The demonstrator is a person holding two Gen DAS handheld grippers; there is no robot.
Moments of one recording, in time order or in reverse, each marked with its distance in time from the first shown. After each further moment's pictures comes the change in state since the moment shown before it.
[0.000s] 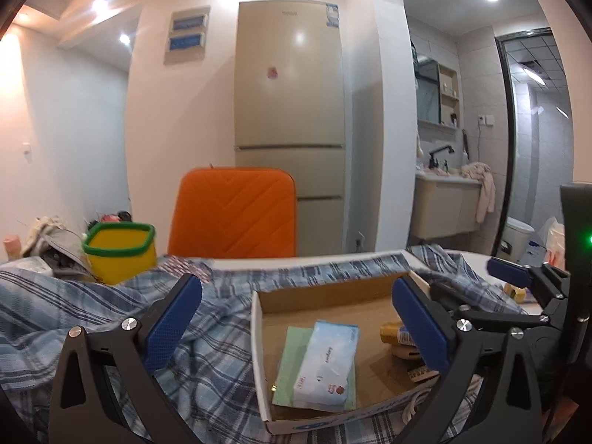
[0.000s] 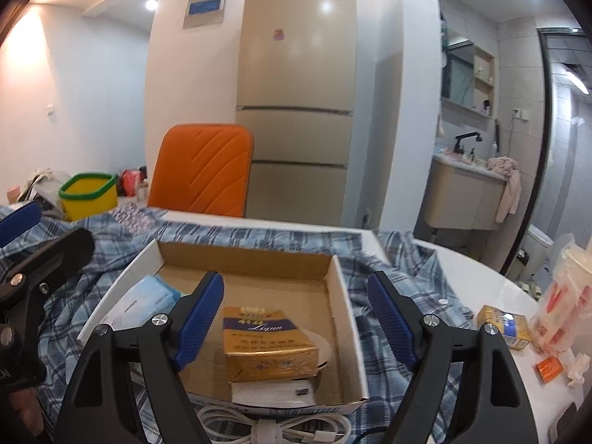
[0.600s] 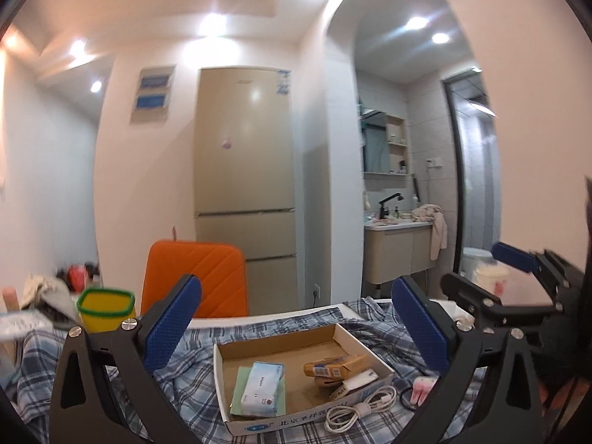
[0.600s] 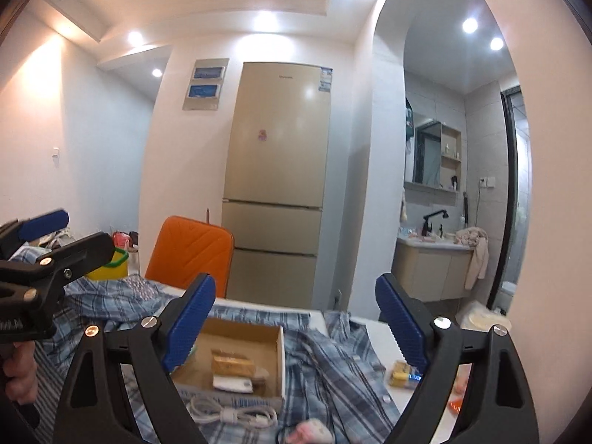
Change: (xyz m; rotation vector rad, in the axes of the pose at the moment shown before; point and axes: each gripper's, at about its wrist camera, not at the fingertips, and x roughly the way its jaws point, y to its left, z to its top) left arm -0.106 -0.038 0.036 0.075 -0.210 -0.193; right arm -0.165 -0.050 0.008 -0.030 -0.290 -0.052
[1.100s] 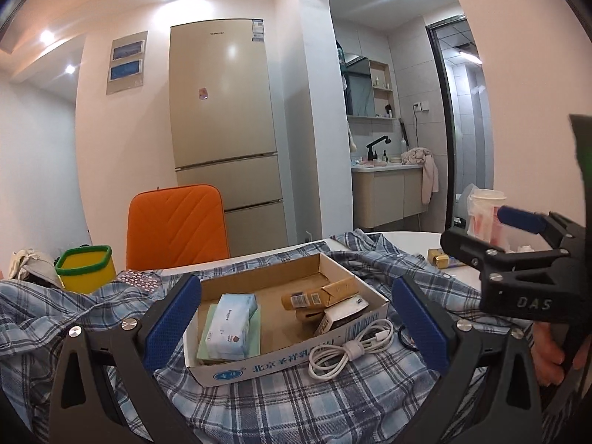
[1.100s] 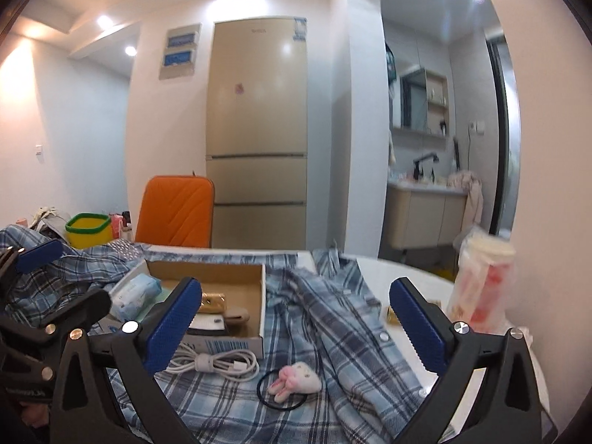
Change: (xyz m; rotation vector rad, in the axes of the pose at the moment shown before) left arm 0.032 -0.028 -0.056 0.048 0.206 -0.022; right arm 0.031 -0.032 -0.054 0.109 0.209 -0.026
